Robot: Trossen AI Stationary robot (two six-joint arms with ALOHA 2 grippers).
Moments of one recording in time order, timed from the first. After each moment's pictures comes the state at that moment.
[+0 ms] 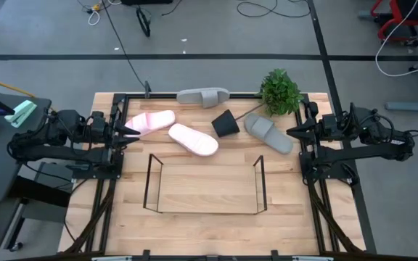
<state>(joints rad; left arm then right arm) 0.00 0.39 0.79 -0.39 0.00 0.00 0.00 0.39 0.78 -0.40 0.00 0.00</state>
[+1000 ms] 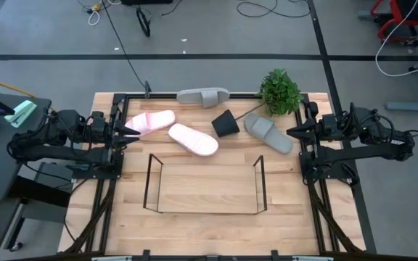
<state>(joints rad) 0.00 0.39 0.79 -0.39 0.00 0.00 0.00 0.39 0.78 -0.40 0.00 0.00</state>
